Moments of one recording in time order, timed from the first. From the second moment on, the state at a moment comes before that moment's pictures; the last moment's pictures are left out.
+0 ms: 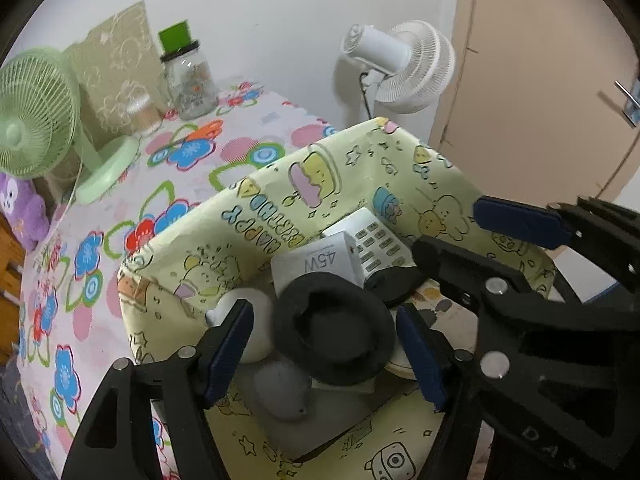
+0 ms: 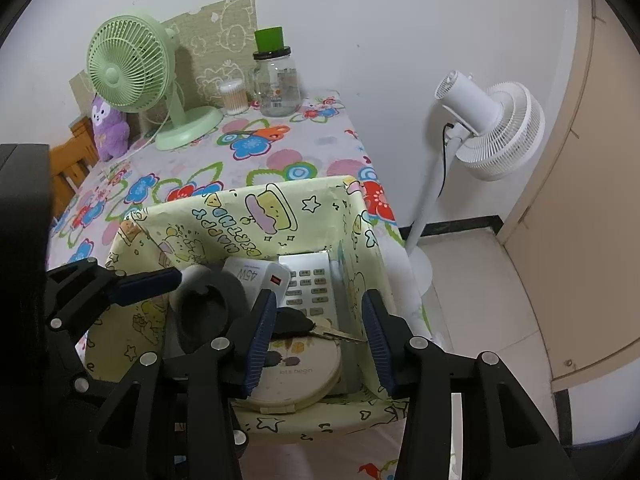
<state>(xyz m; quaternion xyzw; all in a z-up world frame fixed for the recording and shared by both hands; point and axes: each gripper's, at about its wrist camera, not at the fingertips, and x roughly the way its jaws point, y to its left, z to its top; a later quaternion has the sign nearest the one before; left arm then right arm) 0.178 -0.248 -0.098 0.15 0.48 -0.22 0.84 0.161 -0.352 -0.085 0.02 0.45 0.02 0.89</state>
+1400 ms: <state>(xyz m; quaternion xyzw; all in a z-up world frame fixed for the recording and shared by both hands) 0.117 -0.140 -0.054 0.15 0.42 -0.14 0.89 0.110 -0.274 -0.056 0.00 0.42 0.01 0.91</state>
